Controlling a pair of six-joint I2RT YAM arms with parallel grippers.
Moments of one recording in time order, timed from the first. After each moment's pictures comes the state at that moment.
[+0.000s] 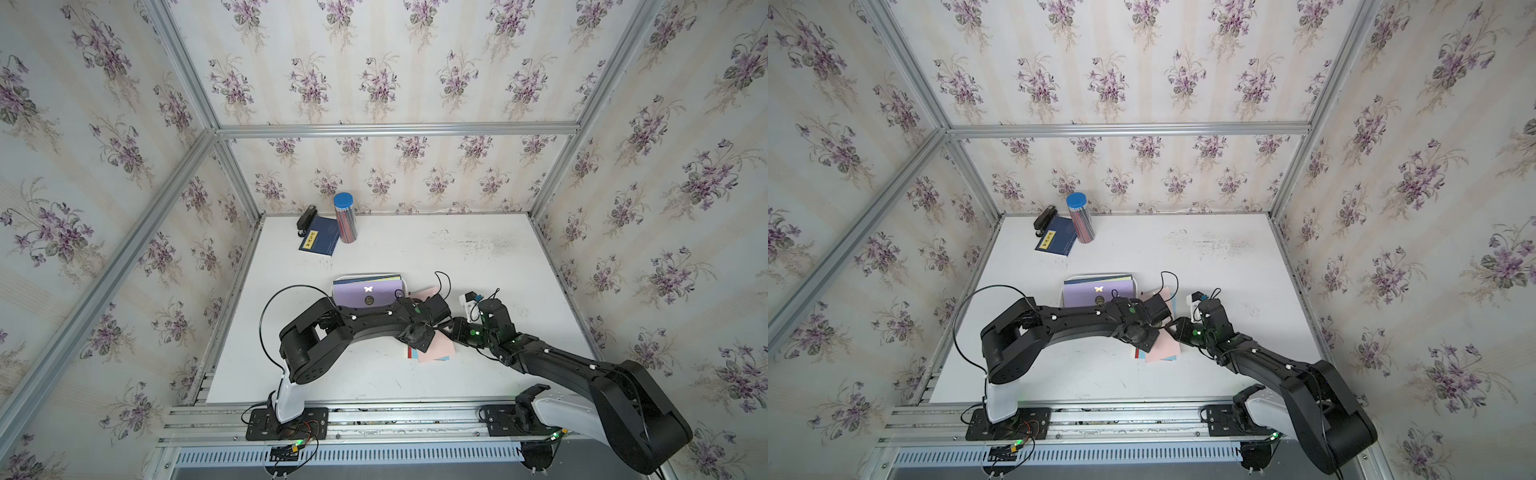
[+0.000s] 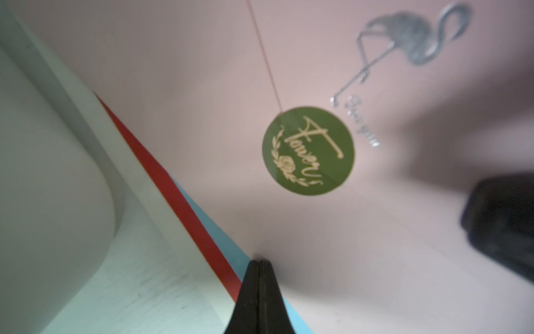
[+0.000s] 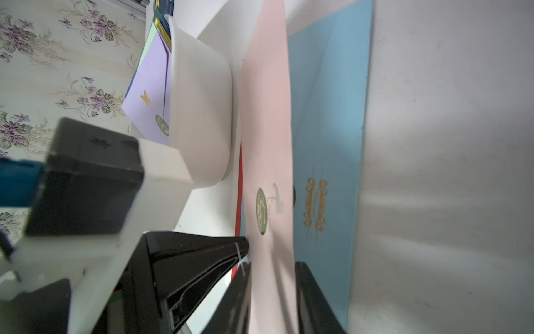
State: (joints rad) left arm -1.03 1.96 1.31 -0.67 -0.10 -0.49; right arm 0.47 1.19 0.28 0.18 -0.46 0.78
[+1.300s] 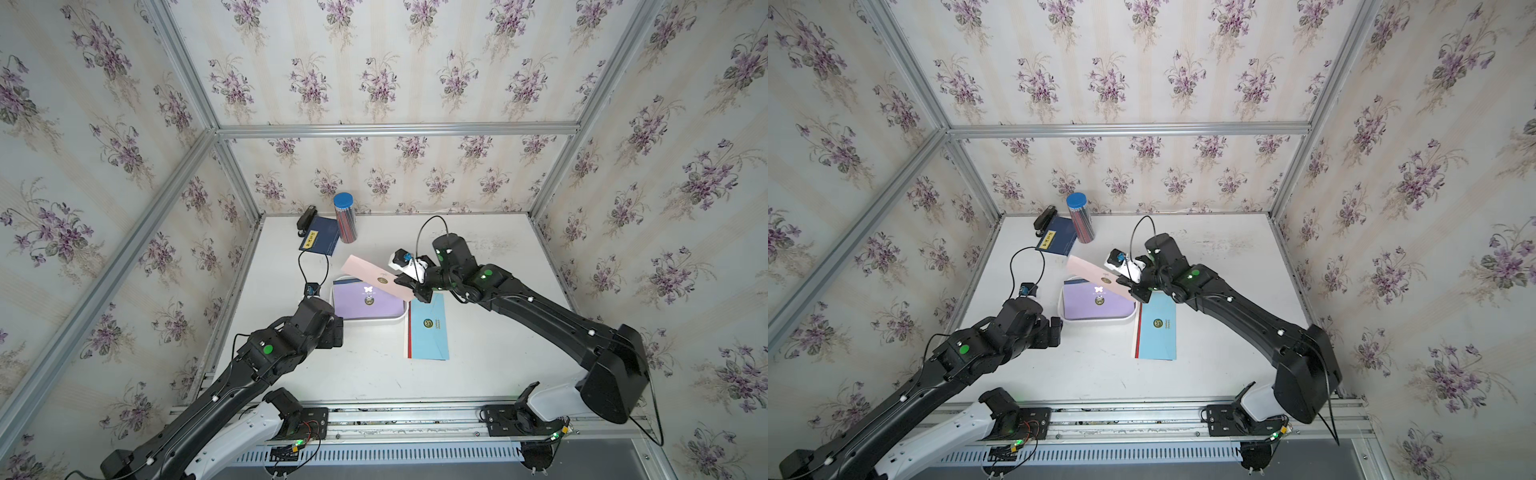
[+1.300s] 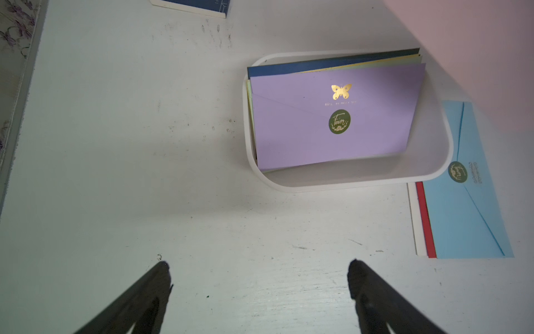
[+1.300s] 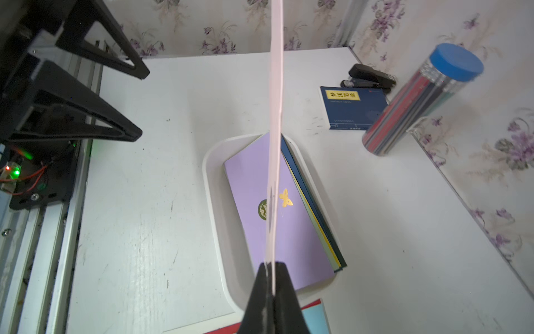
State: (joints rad) left arm -0.66 0.75 0.80 -0.97 -0.36 -0.56; right arm 0.74 1.51 1.25 -0.42 -0.41 -0.52
